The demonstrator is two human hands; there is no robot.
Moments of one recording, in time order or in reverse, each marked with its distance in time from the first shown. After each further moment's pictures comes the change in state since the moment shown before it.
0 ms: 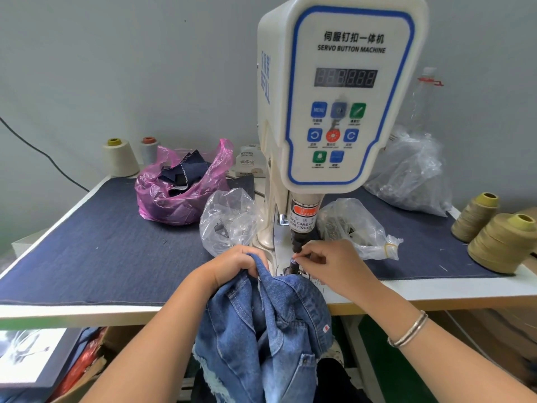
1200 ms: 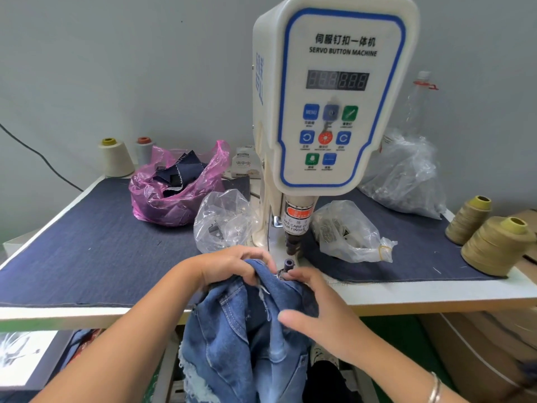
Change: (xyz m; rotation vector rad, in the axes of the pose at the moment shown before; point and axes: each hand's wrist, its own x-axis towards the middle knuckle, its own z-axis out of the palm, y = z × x) left_hand -0.023 0.043 0.005 0.023 -0.299 -0.073; right_hand -0.058 -0.026 0.016 0.226 -0.193 0.279
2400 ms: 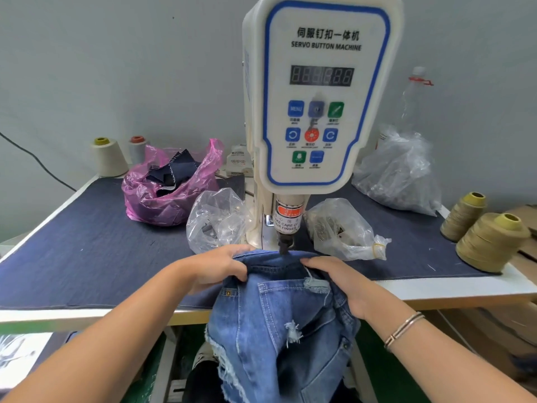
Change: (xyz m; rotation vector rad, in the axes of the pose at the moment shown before) left_hand 0.001 -0.005 0.003 -0.017 0.227 -0.145; right_hand 0.048 0.021 -0.046 0.664 -0.126 0.503
